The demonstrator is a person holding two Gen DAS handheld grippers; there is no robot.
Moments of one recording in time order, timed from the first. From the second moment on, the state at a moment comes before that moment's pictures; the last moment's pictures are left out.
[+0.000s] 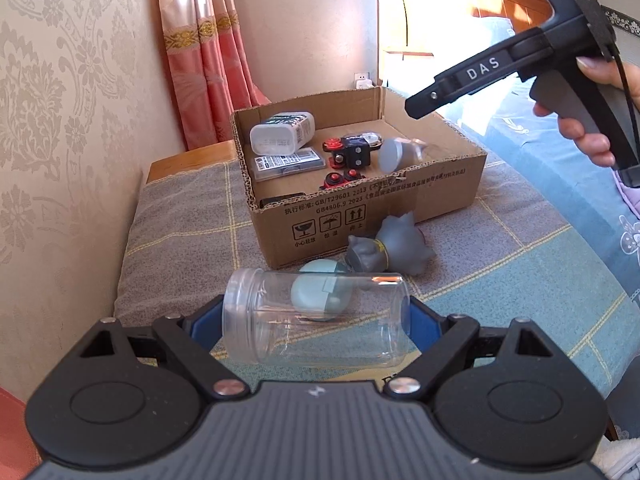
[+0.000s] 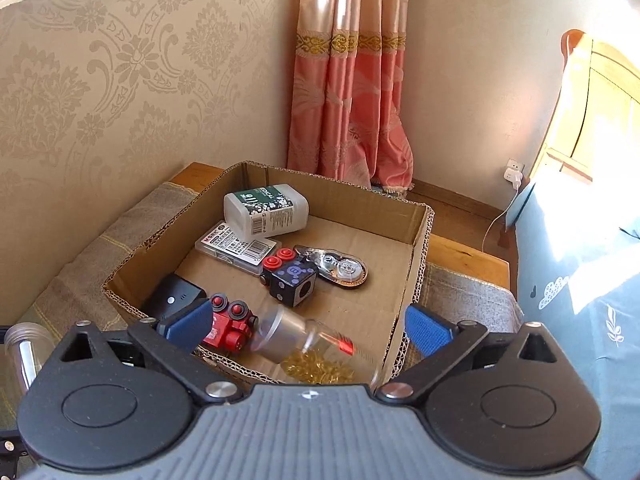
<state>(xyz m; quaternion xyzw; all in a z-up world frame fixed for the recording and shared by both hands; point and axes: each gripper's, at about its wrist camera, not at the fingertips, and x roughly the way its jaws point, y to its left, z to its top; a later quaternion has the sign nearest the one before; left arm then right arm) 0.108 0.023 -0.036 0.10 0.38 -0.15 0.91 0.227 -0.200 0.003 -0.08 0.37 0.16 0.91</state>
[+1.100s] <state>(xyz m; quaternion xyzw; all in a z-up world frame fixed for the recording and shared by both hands) 0.248 -0.131 0.009 0.17 0.32 -0.22 0.90 0.128 -0.266 -0.037 0.04 0.40 0.05 0.91</state>
